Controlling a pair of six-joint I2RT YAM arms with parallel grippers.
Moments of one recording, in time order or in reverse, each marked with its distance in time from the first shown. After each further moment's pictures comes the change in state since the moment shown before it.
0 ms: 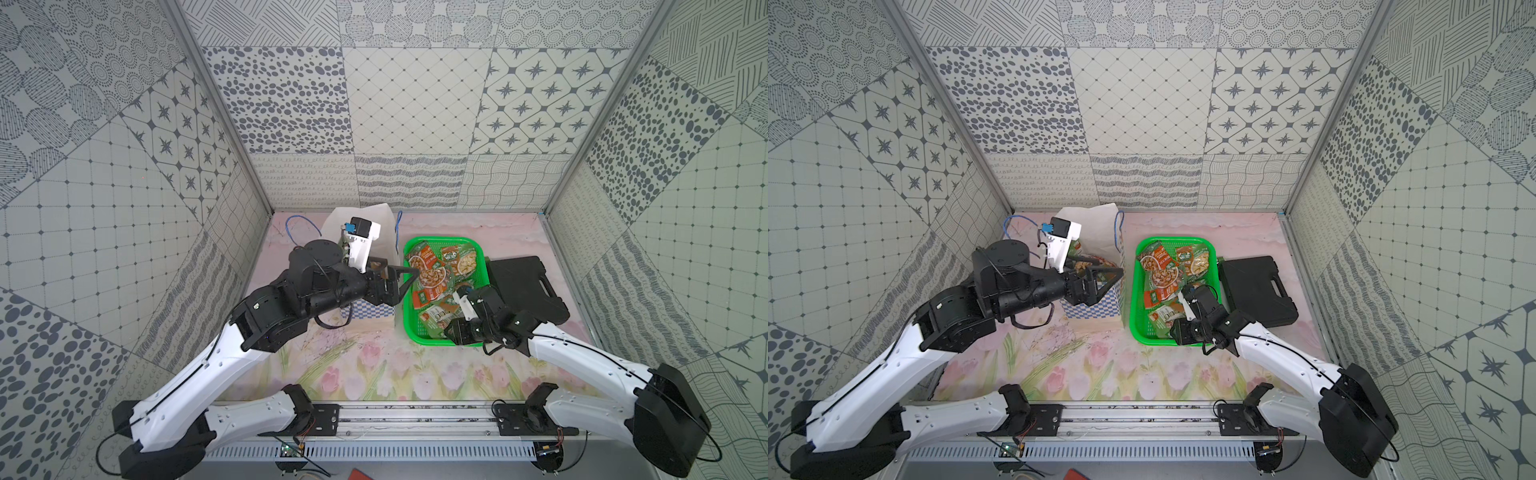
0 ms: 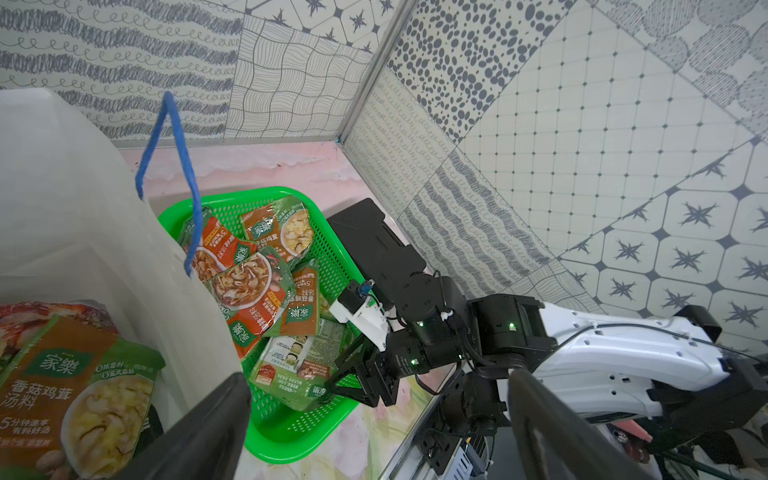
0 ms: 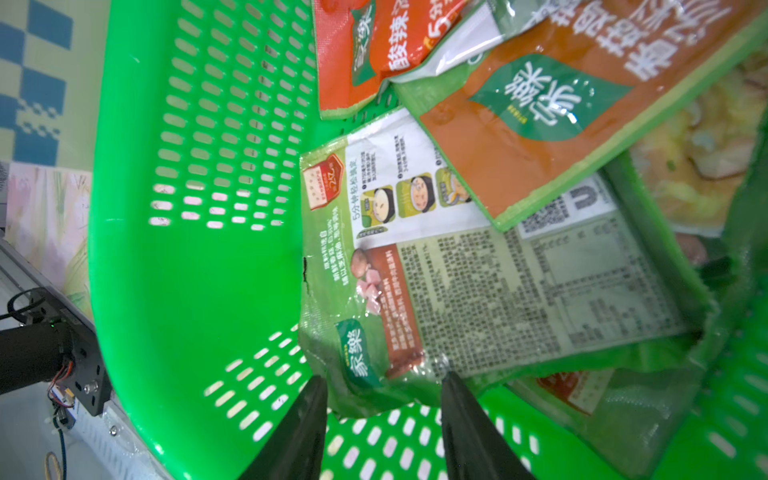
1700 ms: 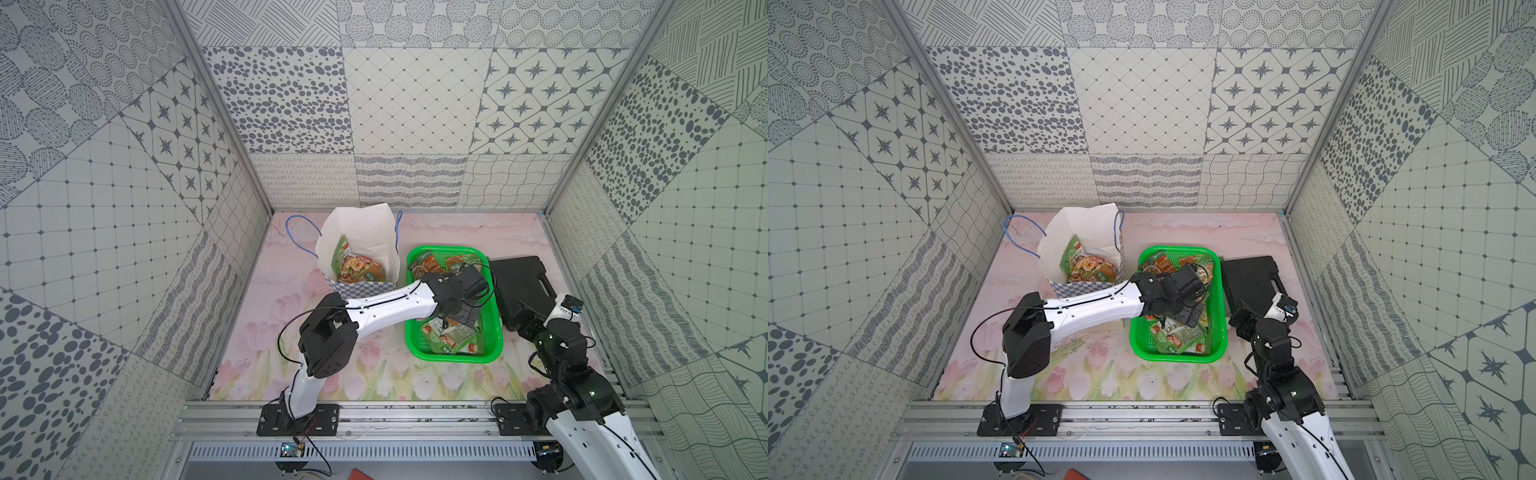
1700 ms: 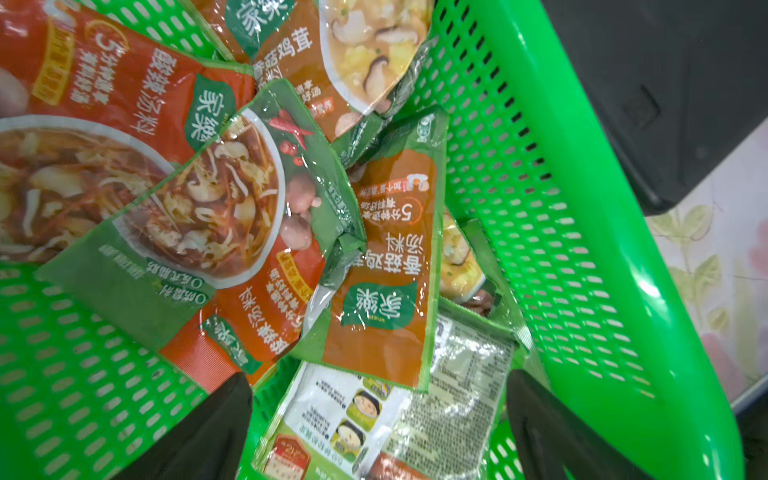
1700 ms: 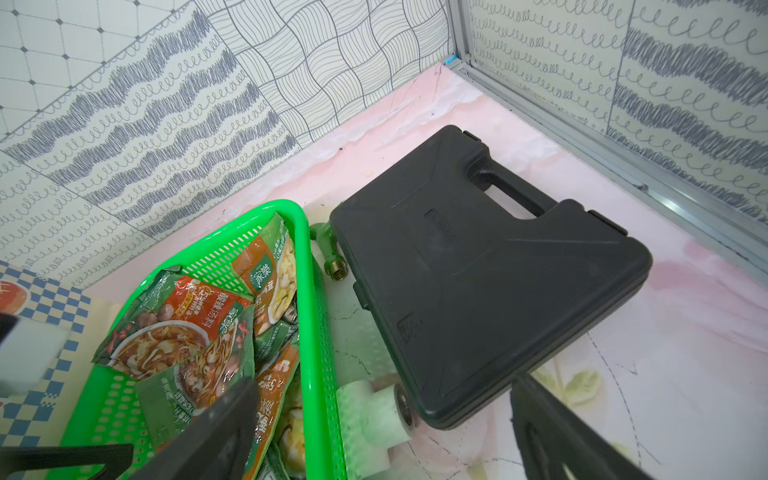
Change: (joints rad) left arm -0.134 0.986 0.333 -0.124 -0.190 -0.011; right arm -0.389 -0.819 -0.191 -0.083 0.576 0.084
